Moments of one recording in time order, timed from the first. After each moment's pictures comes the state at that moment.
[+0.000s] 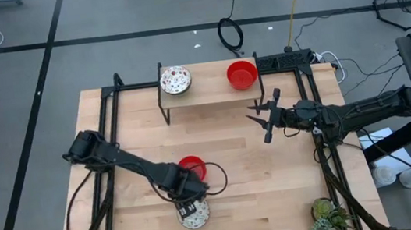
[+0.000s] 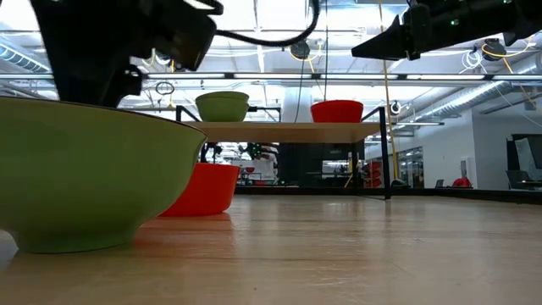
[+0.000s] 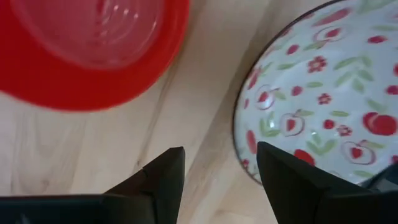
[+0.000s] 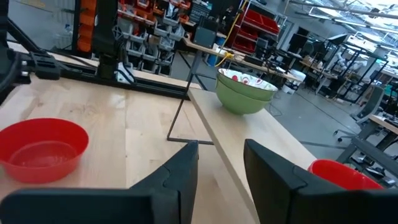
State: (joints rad) left arm -0.41 1.88 1.42 -1.06 0.15 -0.83; right arm 0.01 0.86 0.44 0.34 0.36 -0.30
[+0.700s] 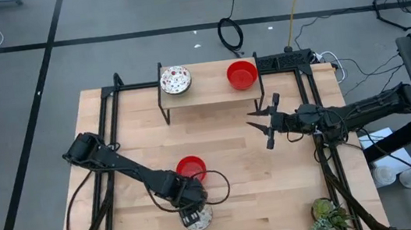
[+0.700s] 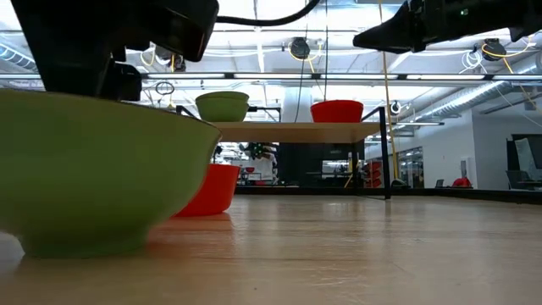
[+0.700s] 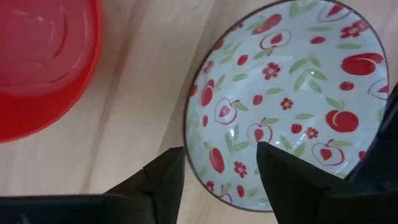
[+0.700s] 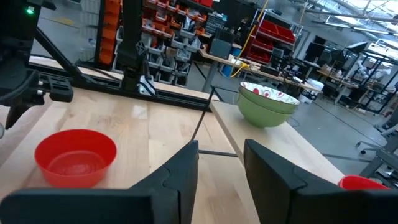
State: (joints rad) left arm -0.47 1.88 1.37 -0.86 0.13 -0.87; right arm 0.08 0.86 0.44 0.36 0.36 -0.28
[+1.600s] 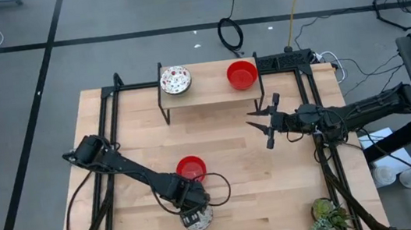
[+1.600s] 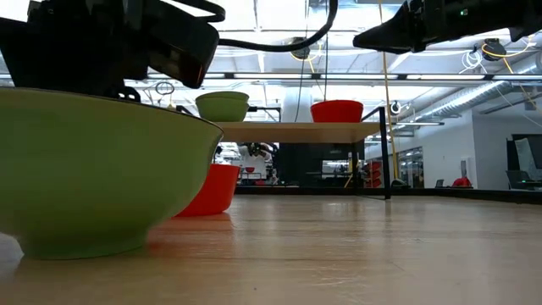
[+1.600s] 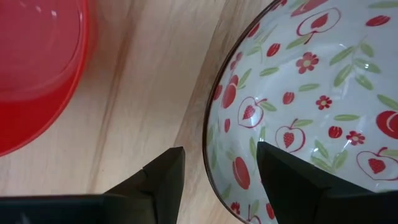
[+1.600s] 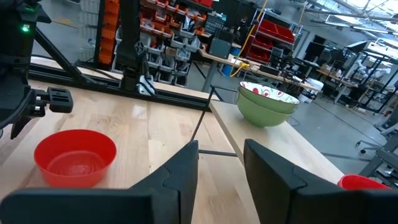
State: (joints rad) left arm -0.46 1.94 1.37 -0.86 0.13 -0.84; right arm 0.08 0.86 0.44 0.36 0.36 -0.27
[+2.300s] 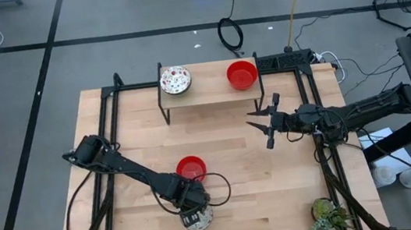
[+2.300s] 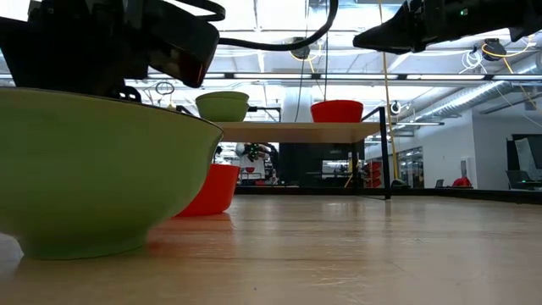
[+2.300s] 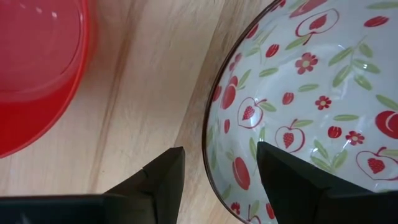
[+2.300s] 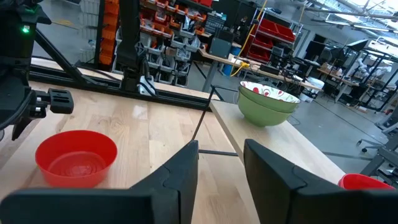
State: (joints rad) left arm -0.46 1.94 1.37 -0.86 0.13 -0.83; right arm 0.08 0.86 0.44 0.36 0.36 -0.27
